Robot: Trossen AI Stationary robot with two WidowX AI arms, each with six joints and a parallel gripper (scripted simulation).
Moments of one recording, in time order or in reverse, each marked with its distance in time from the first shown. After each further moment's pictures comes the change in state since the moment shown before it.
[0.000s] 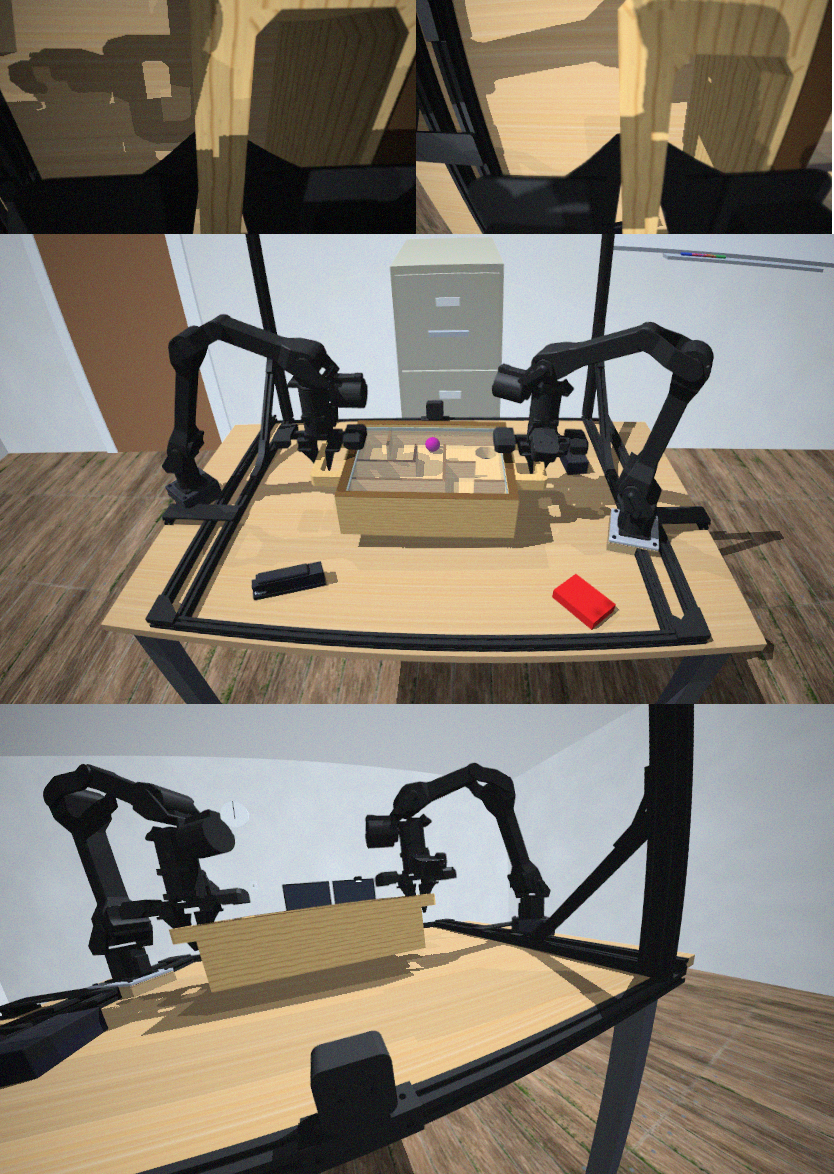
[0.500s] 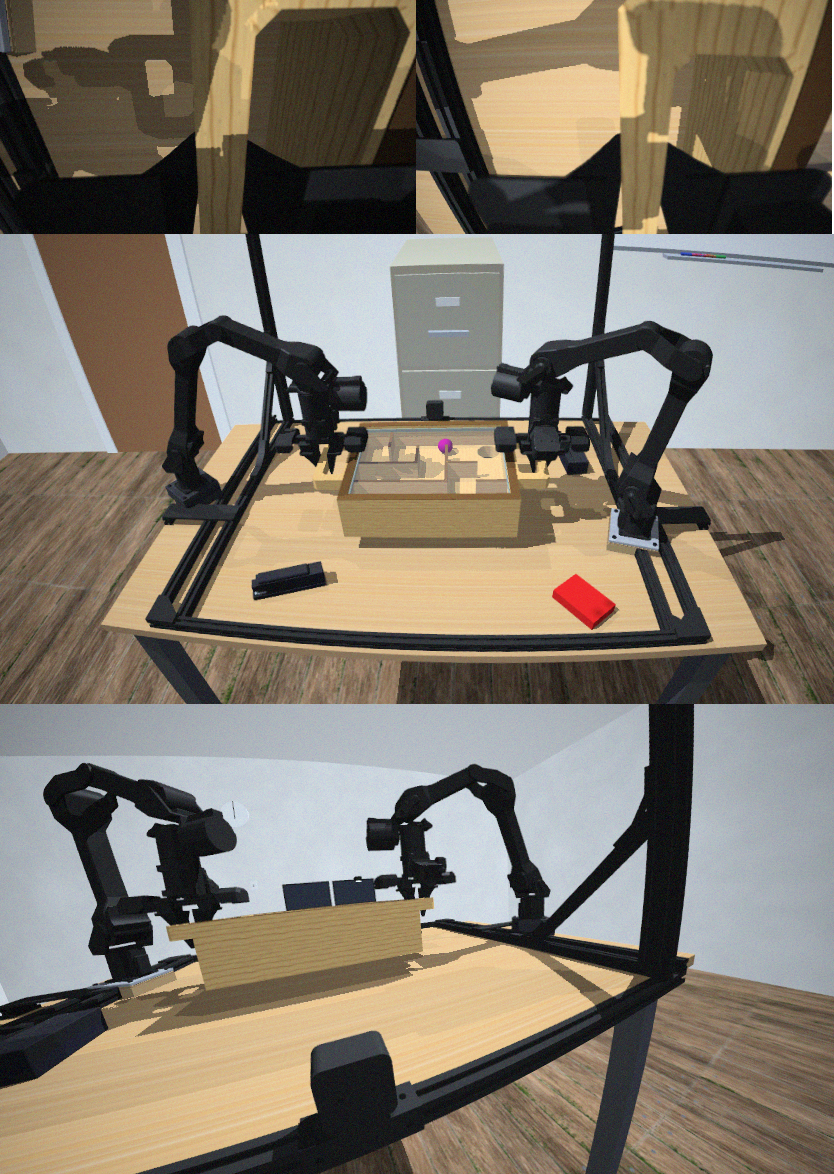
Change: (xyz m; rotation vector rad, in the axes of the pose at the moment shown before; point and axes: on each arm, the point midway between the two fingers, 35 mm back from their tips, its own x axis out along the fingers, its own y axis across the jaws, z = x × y) left arm -0.005 0.003 0.001 0.000 0.006 0.036; right arm 0.008 -0.004 -0.001 0.000 -0.007 -0.032
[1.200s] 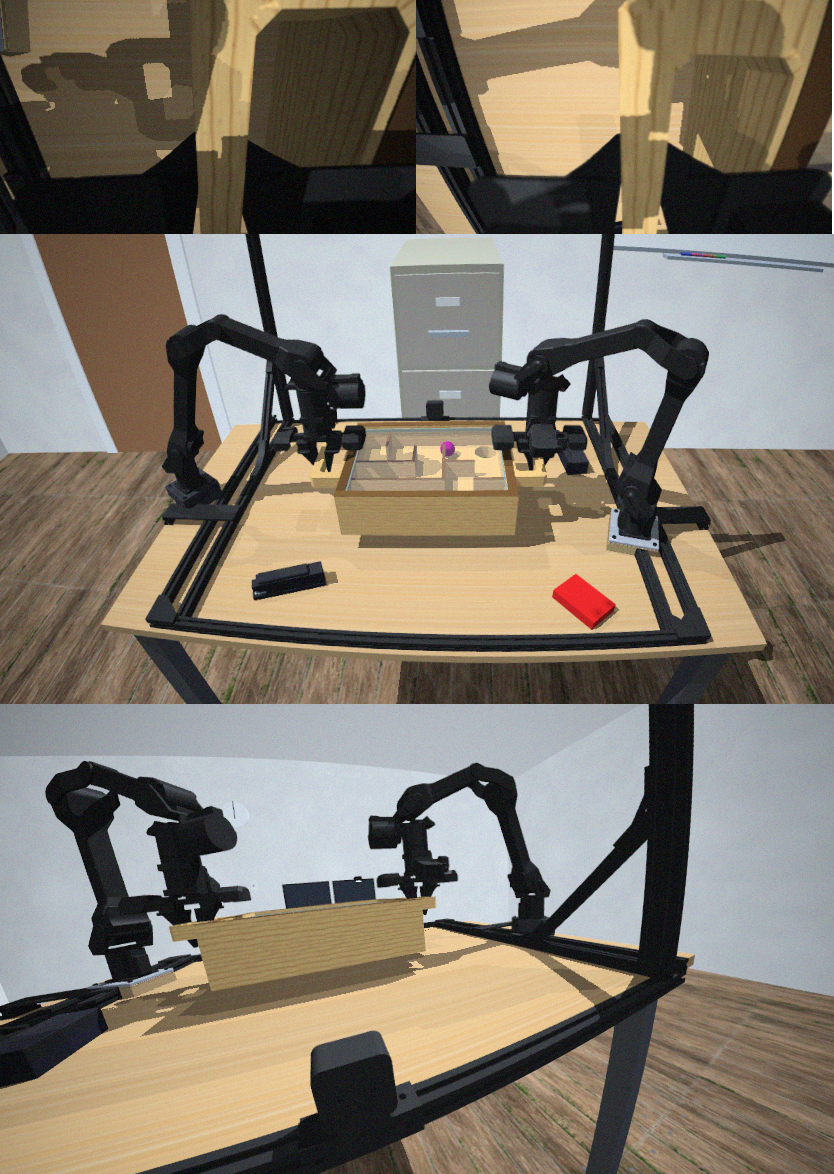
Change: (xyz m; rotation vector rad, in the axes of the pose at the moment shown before) left arm -0.001 -0.005 -0.003 -0.003 -0.027 -0.009; right arm -0.003 0.005 0.001 -0.005 0.027 0.007
